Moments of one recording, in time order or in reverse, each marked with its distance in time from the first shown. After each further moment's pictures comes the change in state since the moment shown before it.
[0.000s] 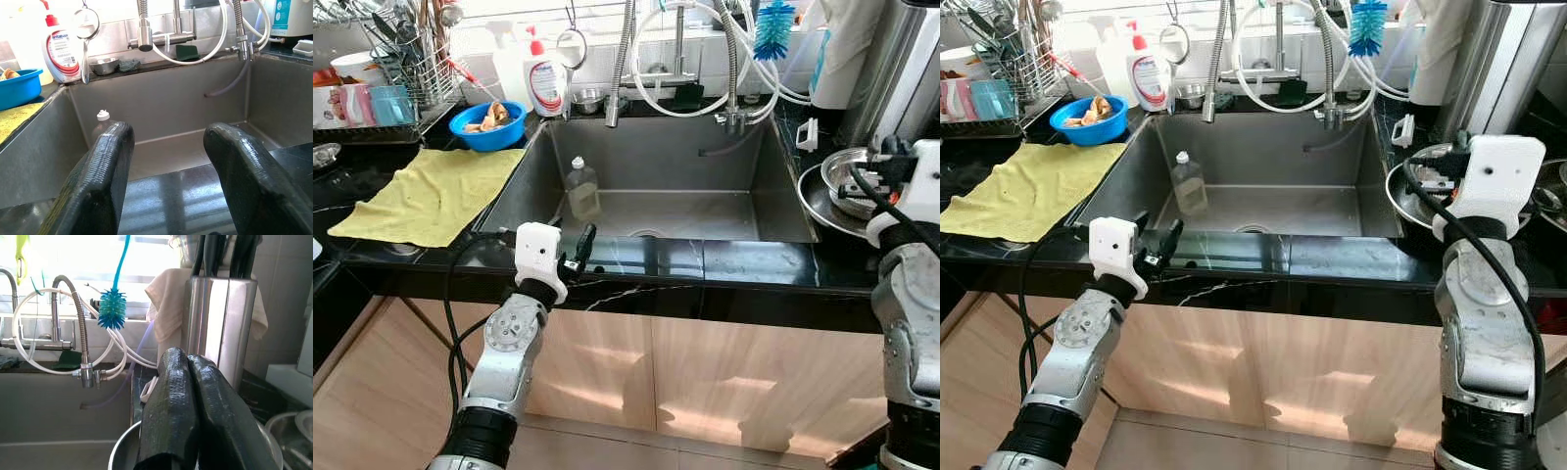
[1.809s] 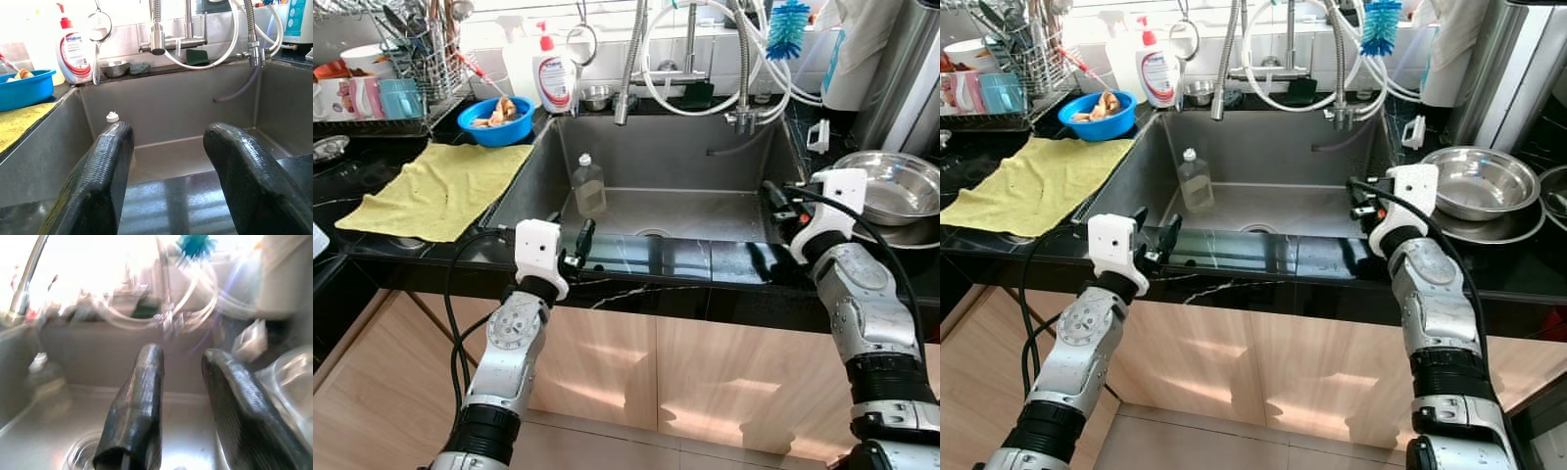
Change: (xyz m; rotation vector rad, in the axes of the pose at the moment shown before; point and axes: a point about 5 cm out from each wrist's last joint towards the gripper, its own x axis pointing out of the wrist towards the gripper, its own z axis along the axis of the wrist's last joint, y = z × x) left arm 0.003 -0.001 0.003 -0.005 -0.022 0.020; right arm 0.035 0.034 -0.053 0.196 0.152 0.274
